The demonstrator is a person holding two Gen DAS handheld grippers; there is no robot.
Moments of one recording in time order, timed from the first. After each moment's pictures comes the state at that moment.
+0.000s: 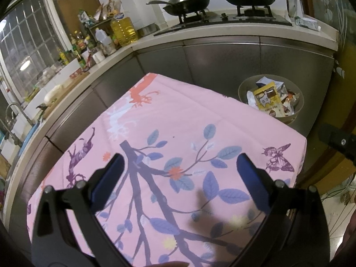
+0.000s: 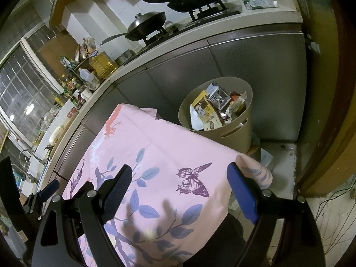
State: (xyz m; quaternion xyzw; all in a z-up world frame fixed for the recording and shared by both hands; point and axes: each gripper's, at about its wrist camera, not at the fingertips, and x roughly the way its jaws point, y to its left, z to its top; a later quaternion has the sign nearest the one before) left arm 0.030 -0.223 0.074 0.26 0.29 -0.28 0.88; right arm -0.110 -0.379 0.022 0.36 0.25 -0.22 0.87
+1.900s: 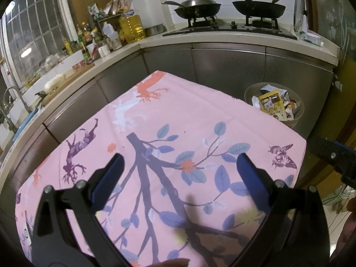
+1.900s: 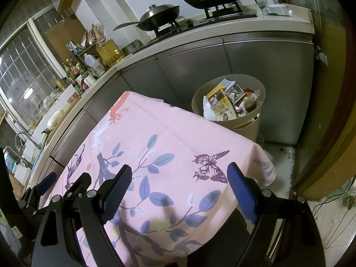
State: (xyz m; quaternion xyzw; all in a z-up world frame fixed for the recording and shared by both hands) left arm 0.028 -0.194 0.079 0.22 0.30 -0.28 0.89; right arm -0.090 -0.342 0.027 0.32 0.28 -0.21 0.88
